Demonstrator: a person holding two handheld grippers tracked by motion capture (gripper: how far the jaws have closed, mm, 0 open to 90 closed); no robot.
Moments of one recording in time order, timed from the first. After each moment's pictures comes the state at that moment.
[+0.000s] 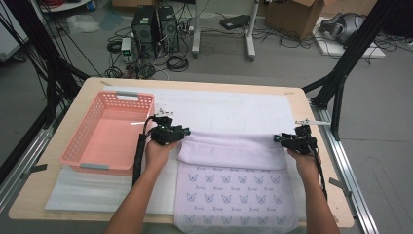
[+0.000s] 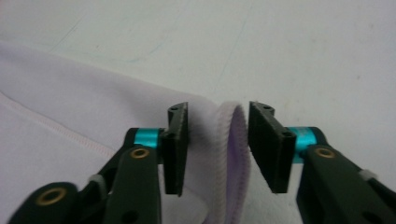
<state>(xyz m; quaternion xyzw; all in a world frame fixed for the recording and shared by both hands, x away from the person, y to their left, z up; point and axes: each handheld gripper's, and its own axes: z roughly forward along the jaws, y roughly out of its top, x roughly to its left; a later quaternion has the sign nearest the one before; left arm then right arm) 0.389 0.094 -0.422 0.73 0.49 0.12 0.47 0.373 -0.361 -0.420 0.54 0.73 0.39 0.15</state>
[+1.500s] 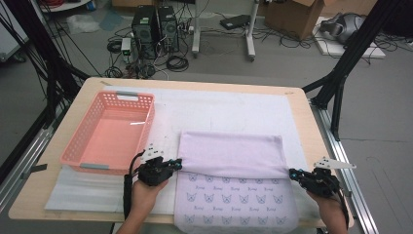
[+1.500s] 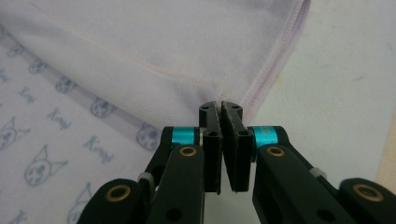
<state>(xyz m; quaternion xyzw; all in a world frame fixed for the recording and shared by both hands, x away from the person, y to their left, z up) 0.271 0.112 -0.437 0.74 0.44 0.10 0.51 0.251 -0.390 -0.433 0.47 0.77 0.41 0.14</state>
